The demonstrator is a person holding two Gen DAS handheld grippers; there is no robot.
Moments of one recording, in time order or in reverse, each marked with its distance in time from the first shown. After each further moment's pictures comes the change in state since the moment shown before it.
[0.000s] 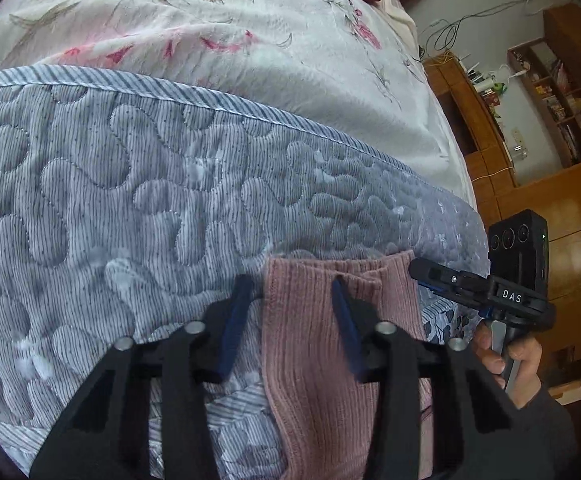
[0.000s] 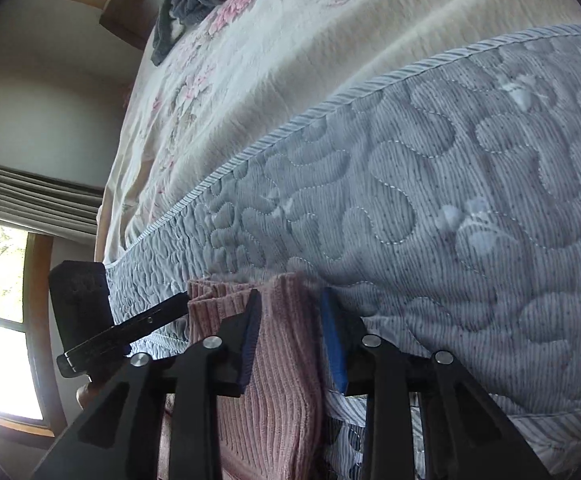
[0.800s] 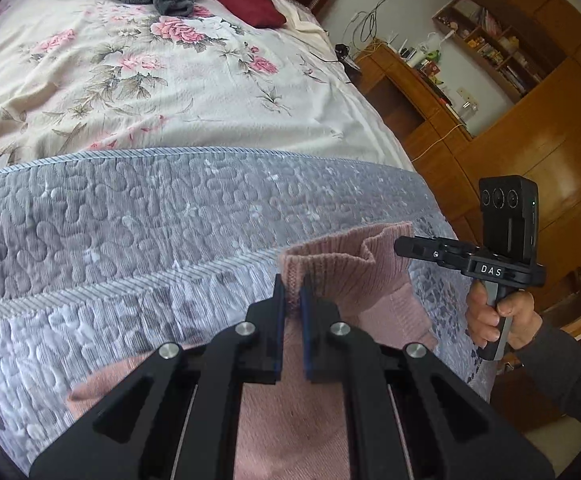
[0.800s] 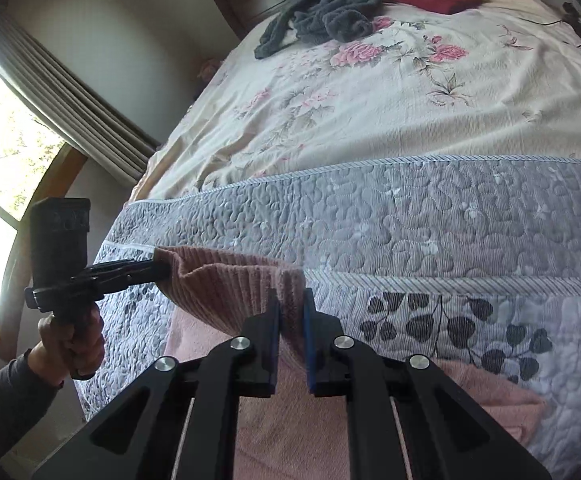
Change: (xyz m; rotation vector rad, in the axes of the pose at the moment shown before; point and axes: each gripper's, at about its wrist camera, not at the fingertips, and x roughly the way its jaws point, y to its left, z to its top) left arm -0.145 -0.094 -0.095 0.264 -0.096 -0.018; right arm -0.127 0.105 -0.112 -0.373 -0.113 -0.040
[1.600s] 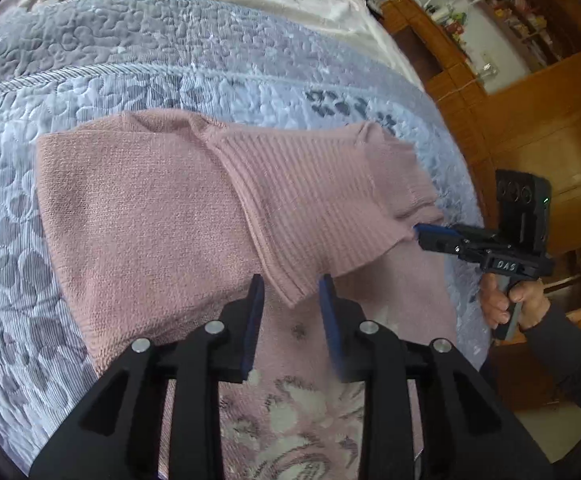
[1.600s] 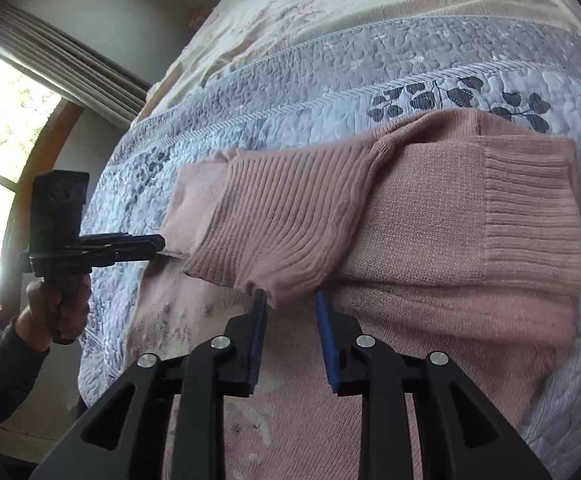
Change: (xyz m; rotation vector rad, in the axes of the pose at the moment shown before) left arm -0.013 -0.011 -0.161 -0.124 0.157 -0.017; right arm -0.024 0.011 -0.167 0.072 0.147 0.006
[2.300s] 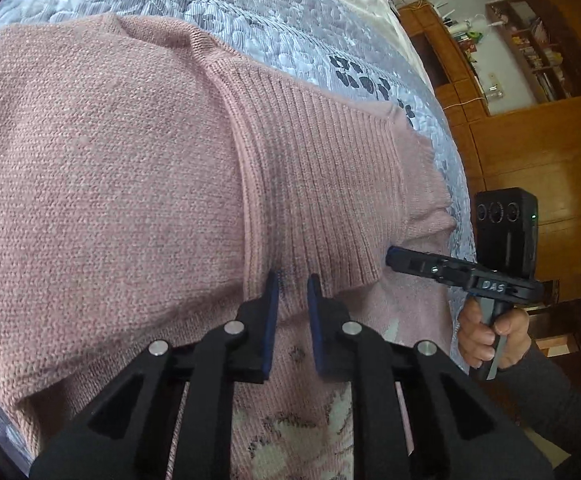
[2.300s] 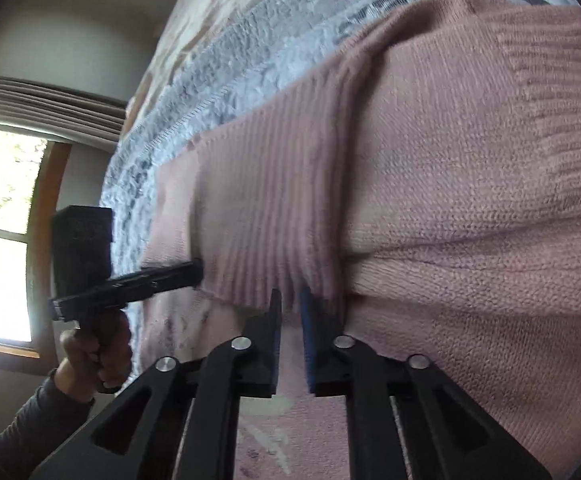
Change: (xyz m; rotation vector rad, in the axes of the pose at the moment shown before) left arm 0.075 0.019 -0.010 -0.131 0.081 -0.053; right arm 0.070 -0.034 -0.008 0.202 0.108 0.057
